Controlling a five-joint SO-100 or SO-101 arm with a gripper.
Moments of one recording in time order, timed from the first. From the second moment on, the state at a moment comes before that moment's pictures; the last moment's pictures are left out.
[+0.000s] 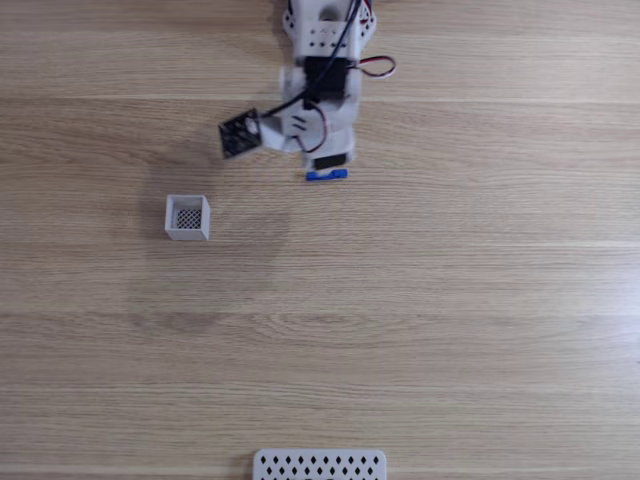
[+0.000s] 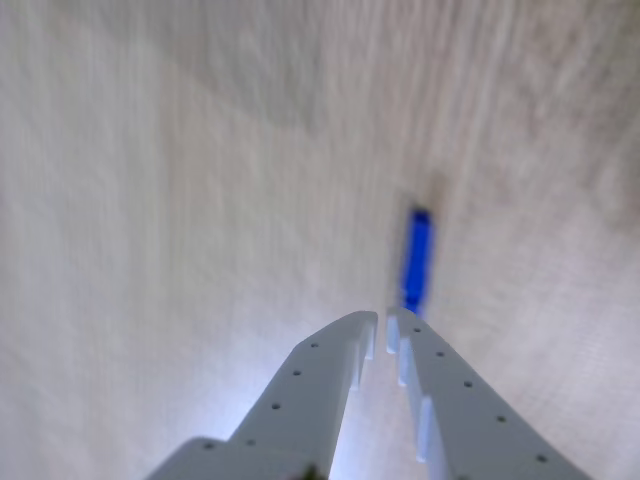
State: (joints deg) arm 5.2 98.3 106.1 82.2 -11.1
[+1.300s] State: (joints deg) arm 1.3 98.3 122.5 72.4 -9.9
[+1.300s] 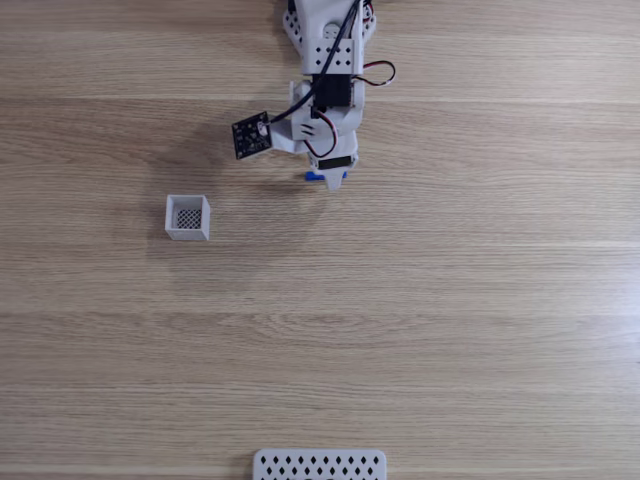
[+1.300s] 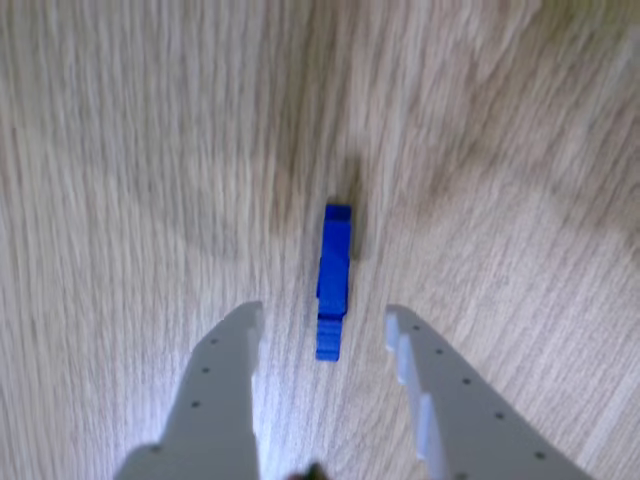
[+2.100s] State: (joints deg) arm 1.9 95.9 122.5 66.7 -25.8
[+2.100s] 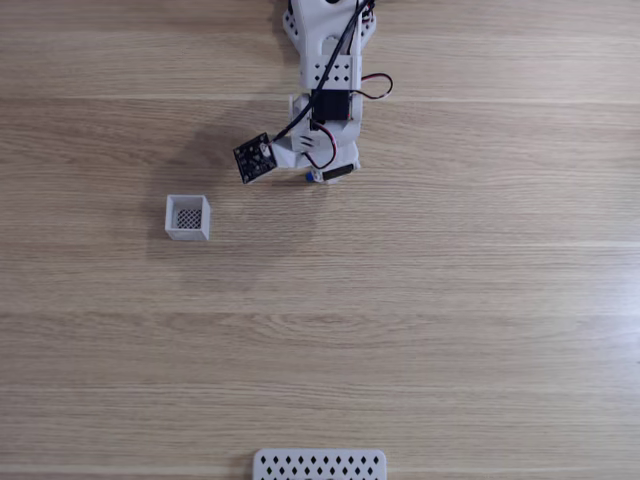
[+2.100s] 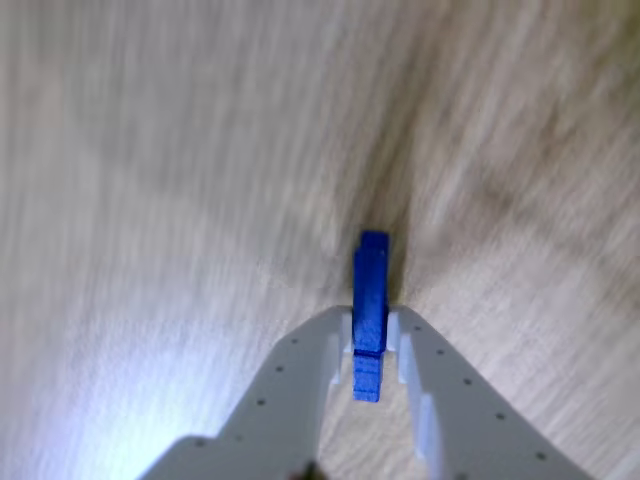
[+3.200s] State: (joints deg) arm 38.0 96.9 136.0 -0.2 -96.2
